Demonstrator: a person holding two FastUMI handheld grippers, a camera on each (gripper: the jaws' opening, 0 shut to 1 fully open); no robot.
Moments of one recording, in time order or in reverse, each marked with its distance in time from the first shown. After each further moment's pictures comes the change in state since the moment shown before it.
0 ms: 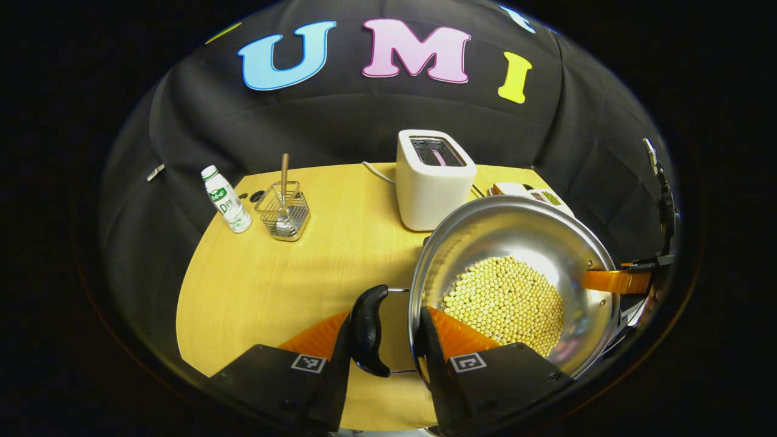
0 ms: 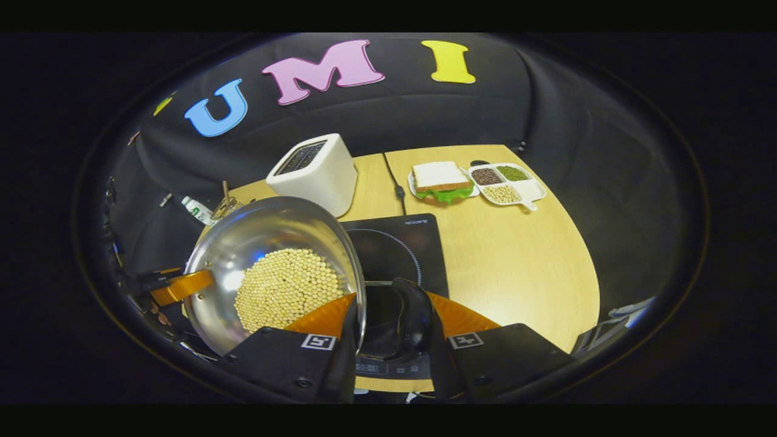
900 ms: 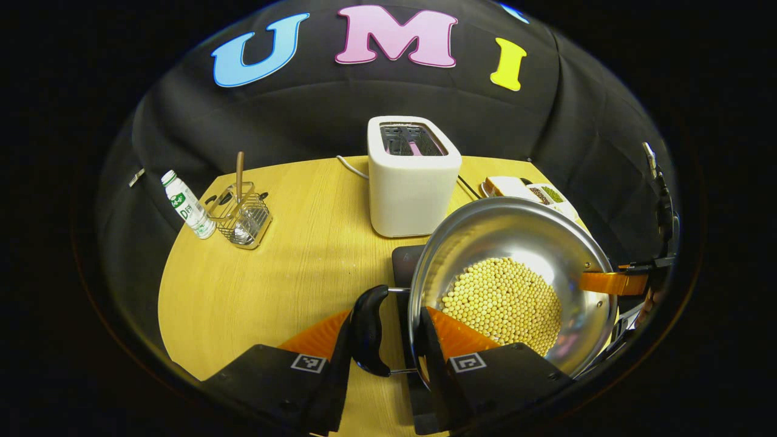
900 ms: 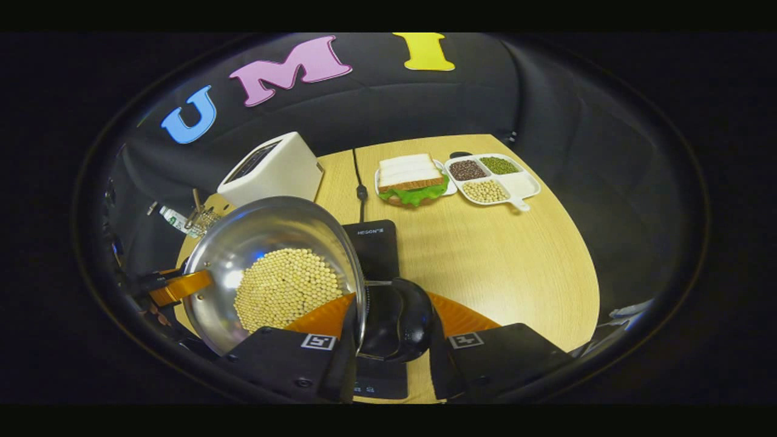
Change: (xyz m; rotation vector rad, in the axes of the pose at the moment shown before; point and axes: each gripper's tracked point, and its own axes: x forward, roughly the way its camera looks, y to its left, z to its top) left arm 0.067 -0.041 0.012 0.012 0.034 -0.021; right arm 0.055 -0.051 0.015 0.030 0.041 -0.017
